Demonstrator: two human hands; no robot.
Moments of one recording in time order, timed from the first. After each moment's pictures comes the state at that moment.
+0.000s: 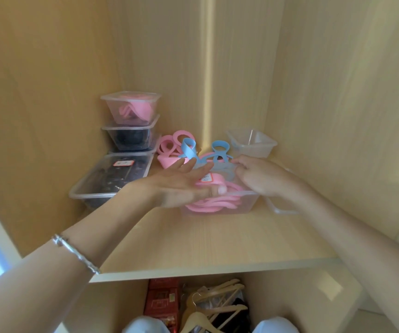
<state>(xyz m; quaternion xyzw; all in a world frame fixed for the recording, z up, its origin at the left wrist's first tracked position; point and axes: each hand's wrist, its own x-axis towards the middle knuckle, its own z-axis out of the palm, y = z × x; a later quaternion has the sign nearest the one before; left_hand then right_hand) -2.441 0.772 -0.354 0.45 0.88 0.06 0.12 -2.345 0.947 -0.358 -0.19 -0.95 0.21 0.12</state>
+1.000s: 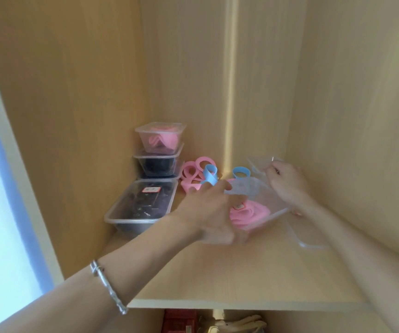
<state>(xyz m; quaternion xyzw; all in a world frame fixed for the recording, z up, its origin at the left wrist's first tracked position) -2.415 0.774 -0.346 0.50 0.86 0.06 -0.08 -2.386 0.990 -0.359 -0.21 -0.88 0.23 0.36</state>
